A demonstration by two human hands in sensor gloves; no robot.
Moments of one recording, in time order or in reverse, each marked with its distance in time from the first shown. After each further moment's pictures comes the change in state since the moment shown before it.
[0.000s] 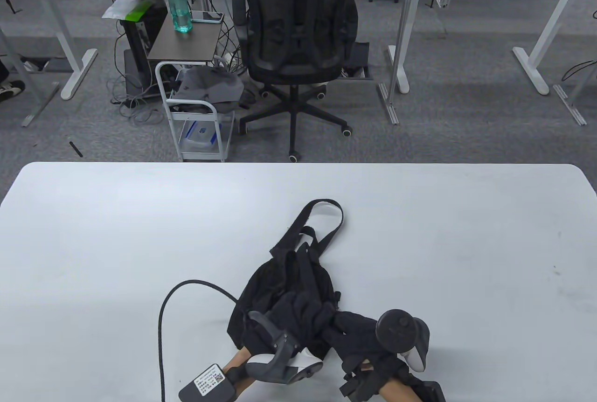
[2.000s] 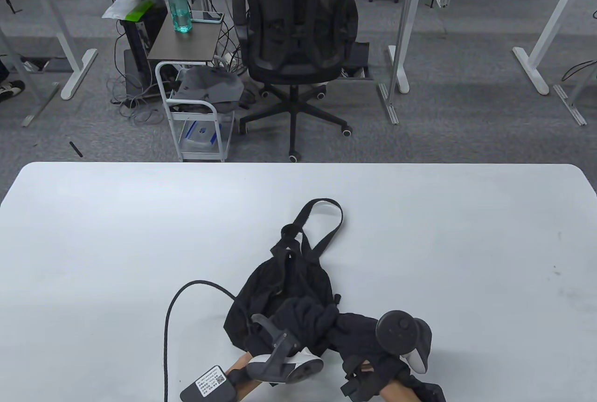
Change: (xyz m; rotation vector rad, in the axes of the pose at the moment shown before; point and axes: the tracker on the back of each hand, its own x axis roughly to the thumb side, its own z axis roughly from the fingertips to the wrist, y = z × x) left_hand 0.001 0.006 -0.001 -0.021 0.054 0.215; right_hand 0.004 -0.005 0.001 -0.011 0.002 0.037
